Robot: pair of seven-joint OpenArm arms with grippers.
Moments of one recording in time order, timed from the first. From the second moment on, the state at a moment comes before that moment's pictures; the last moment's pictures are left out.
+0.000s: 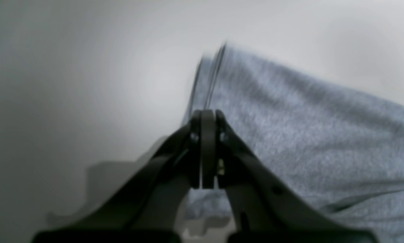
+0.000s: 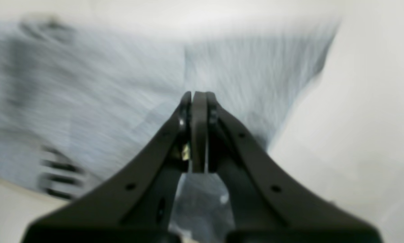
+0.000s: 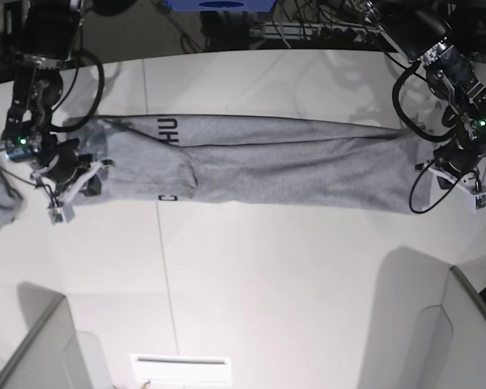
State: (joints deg) left arm 0.2 -9.7 -41.7 100.7 -14.6 -23.7 65.4; right arm -1.4 15.9 16.0 92.8 26.1 24.1 -57.5
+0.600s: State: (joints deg) left arm 4.2 -15.5 -41.7 85.4 -29.4 -23.8 58.2; right arm -8.4 13.5 15.9 108.8 26.4 24.5 -58.2
